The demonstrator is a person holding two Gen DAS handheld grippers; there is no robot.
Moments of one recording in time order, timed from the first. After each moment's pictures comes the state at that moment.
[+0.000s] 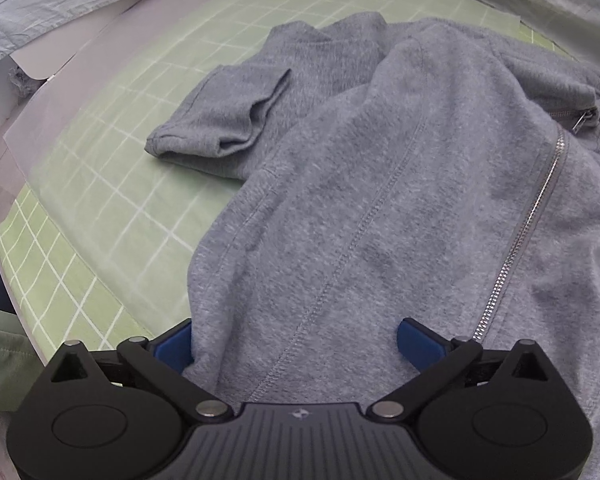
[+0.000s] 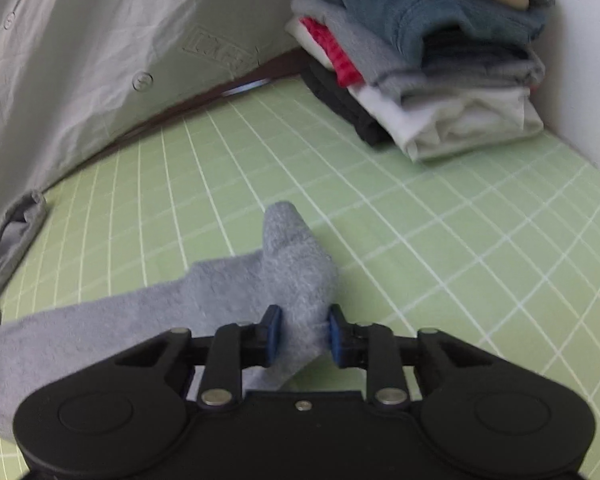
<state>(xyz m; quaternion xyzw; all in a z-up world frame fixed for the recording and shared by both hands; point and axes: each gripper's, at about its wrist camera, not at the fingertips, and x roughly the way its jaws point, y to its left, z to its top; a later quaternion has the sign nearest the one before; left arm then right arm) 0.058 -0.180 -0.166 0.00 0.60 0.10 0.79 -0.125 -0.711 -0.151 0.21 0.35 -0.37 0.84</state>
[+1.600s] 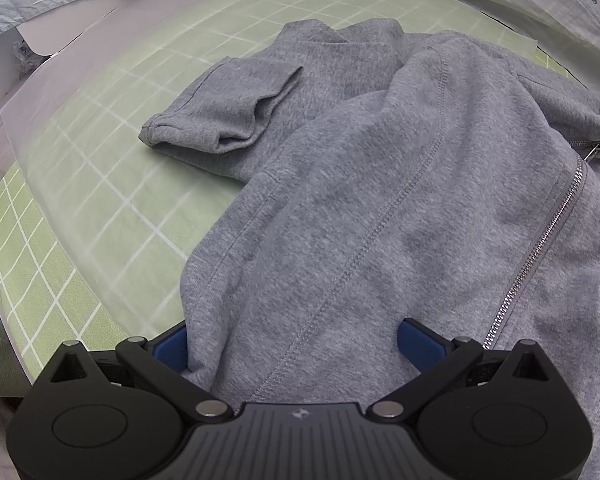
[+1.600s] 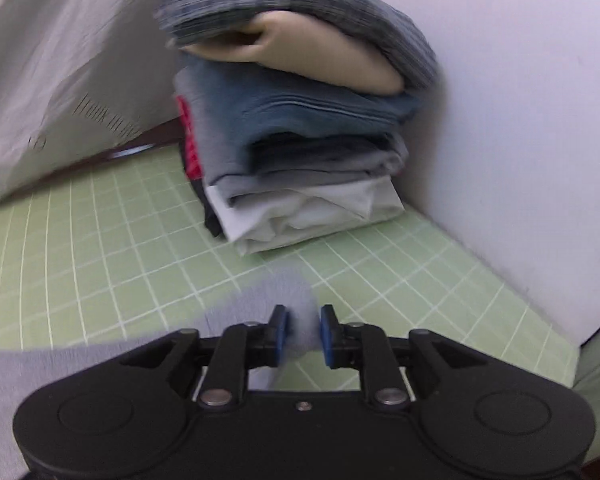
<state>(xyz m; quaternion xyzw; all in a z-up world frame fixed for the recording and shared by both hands) 0.041 -0.175 -0.175 -0.05 0.58 0.11 0.80 -0.198 -0.774 -0.111 0.15 0.32 -0.51 0.78</state>
